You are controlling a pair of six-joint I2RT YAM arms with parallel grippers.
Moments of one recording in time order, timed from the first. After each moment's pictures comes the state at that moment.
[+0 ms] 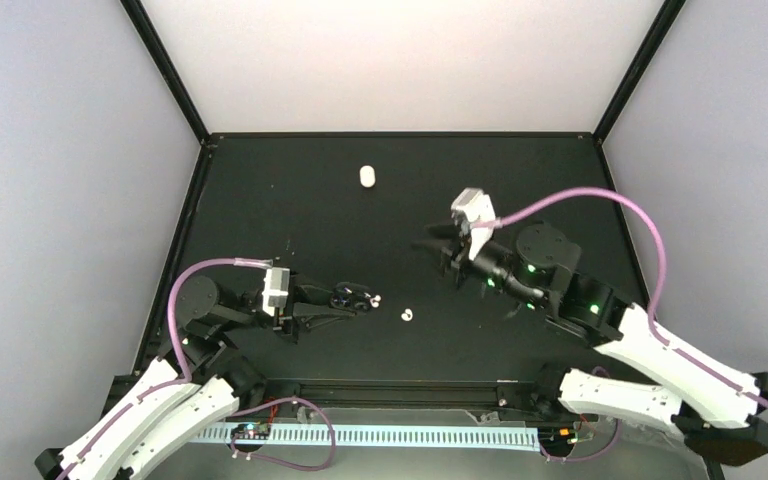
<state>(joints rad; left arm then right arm) -0.70 0.46 0.58 0.11 0.80 -0.23 1.12 0.87 1.13 -0.36 0.06 0.07</state>
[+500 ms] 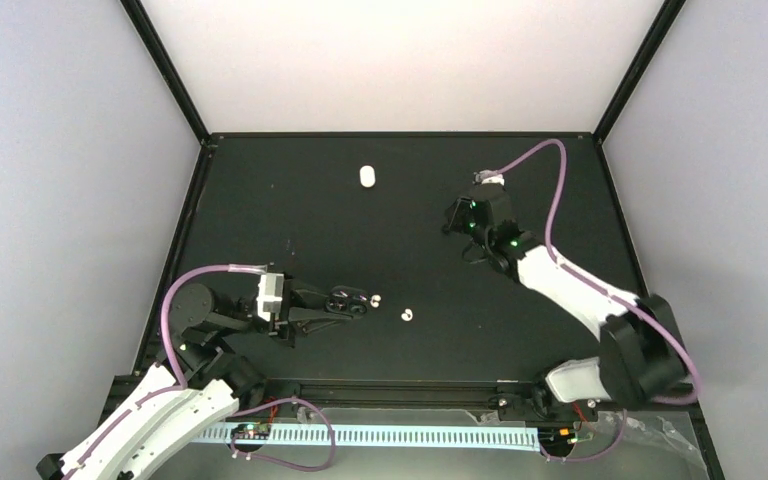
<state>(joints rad) -0.70 0.40 0.56 0.12 0.78 -0.24 0.53 1.31 0.85 -0.04 0.18 0.61</state>
